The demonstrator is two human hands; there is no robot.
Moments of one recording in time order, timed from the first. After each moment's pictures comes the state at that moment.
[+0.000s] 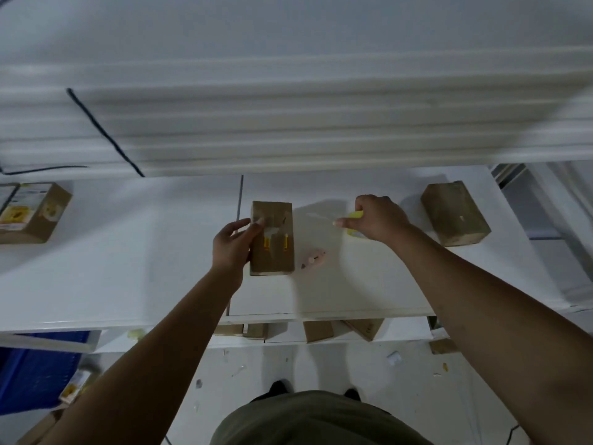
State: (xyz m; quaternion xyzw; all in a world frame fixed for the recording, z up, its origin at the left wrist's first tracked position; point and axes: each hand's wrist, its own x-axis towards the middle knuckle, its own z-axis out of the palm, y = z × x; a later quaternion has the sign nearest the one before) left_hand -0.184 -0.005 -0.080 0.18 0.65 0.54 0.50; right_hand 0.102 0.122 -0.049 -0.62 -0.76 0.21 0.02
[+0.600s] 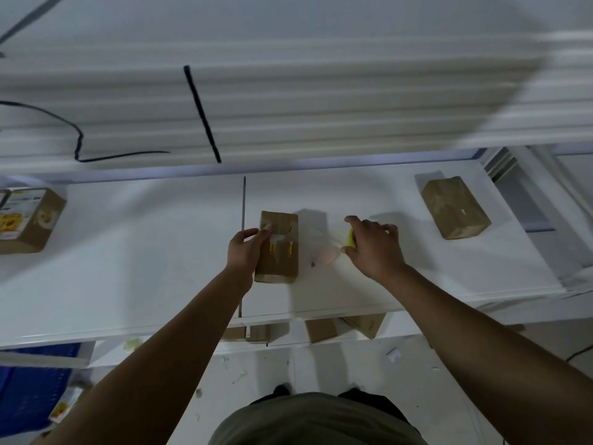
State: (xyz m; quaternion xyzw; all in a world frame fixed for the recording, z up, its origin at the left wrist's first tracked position) left_hand -0.198 0.005 -0.110 0.19 0.68 0.48 0.53; right_hand 0.080 0.044 -0.085 -0.59 -0.80 0.03 0.02
